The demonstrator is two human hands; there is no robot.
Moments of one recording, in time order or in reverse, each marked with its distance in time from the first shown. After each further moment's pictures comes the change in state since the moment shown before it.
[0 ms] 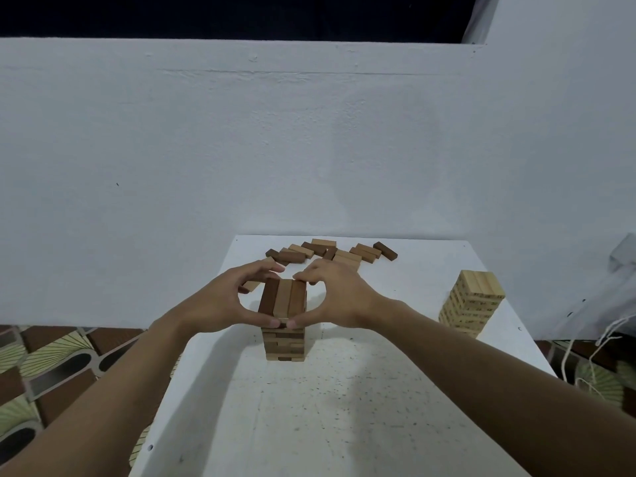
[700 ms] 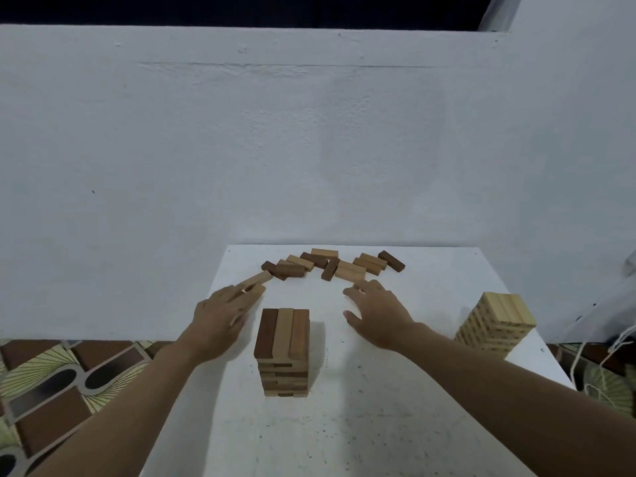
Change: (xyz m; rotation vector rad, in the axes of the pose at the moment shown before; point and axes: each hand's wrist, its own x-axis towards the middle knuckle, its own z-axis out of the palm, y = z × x) left_hand 0.053 -0.117 0.020 0.548 0.145 -0.062; right_hand 0.037 0.111 0.028 -0.411 0.039 0.161
